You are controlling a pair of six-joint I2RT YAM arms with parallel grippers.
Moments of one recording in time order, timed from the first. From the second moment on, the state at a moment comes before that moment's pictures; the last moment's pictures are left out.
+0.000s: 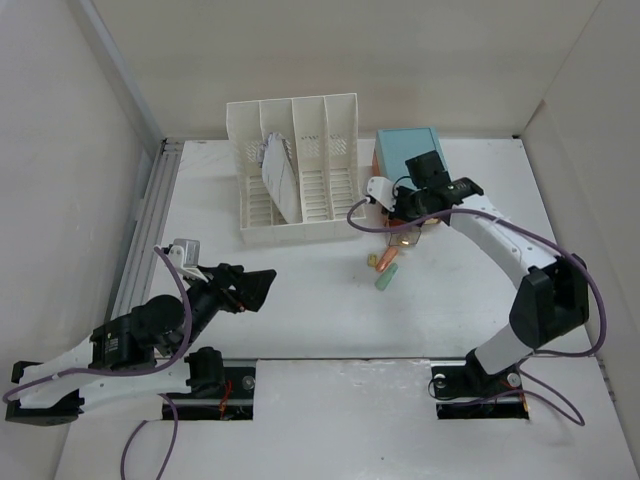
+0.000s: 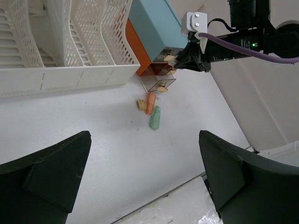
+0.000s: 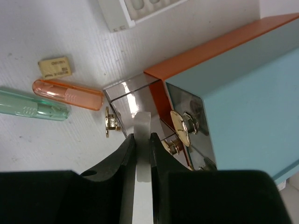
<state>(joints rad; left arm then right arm) -1.34 0.29 0.77 -0.61 -0.80 -0.69 0.41 1.57 1.32 -0.70 -0.17 -0.94</state>
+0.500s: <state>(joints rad) -1.34 0.31 0.77 -0.62 -0.81 -0.69 0.36 1.70 1.32 -0.69 -0.15 -0.93</state>
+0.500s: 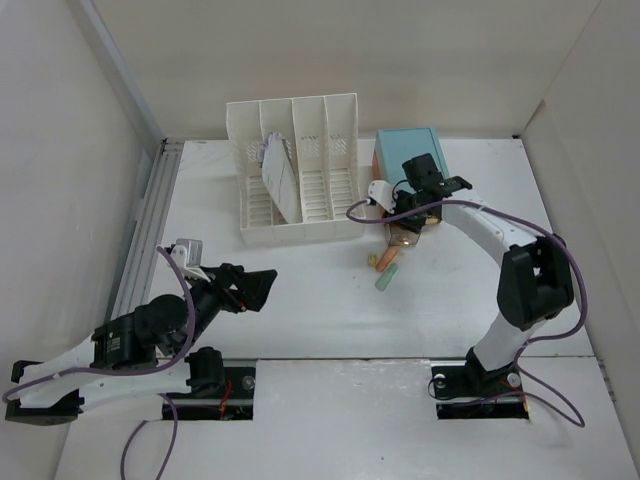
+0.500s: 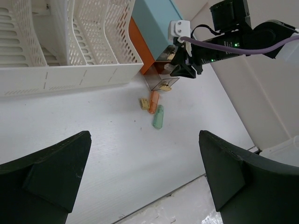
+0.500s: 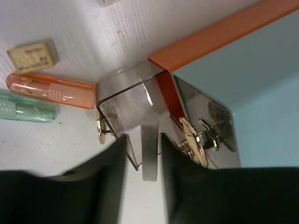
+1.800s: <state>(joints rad) -1.34 0.30 0.77 -0.64 -0.84 -0.70 0.61 1.81 1.19 -0.62 -0.32 -1.07</state>
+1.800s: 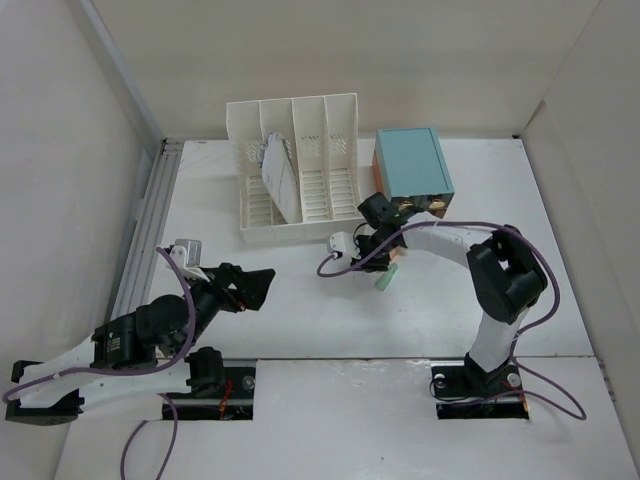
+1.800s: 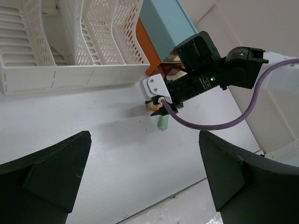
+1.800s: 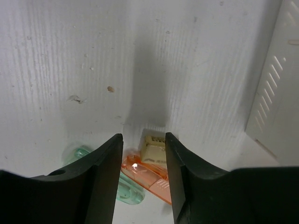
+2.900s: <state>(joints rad) -1.34 0.29 0.77 -0.64 -0.84 -0.69 0.53 1.87 1.24 -0.63 -0.31 -0.97</state>
